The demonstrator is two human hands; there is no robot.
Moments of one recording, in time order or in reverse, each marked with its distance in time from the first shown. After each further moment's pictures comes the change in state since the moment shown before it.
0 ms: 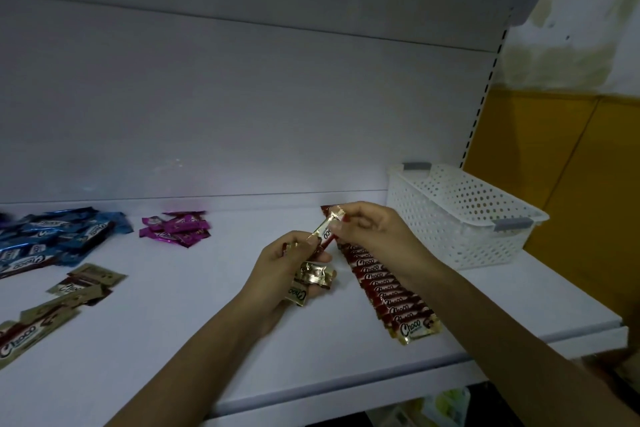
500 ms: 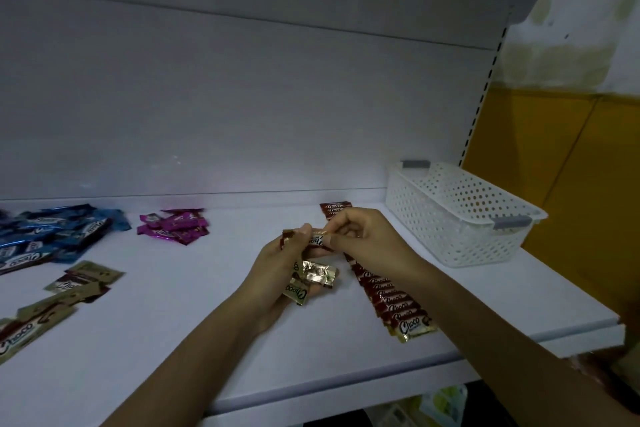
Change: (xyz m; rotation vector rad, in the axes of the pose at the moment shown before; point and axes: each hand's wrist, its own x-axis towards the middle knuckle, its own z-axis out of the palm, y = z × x) left_hand 0.004 0.000 0.000 -0.073 -0.024 -0.052; right_hand 0.006 0.005 0.009 -0.238 -0.014 -0.027
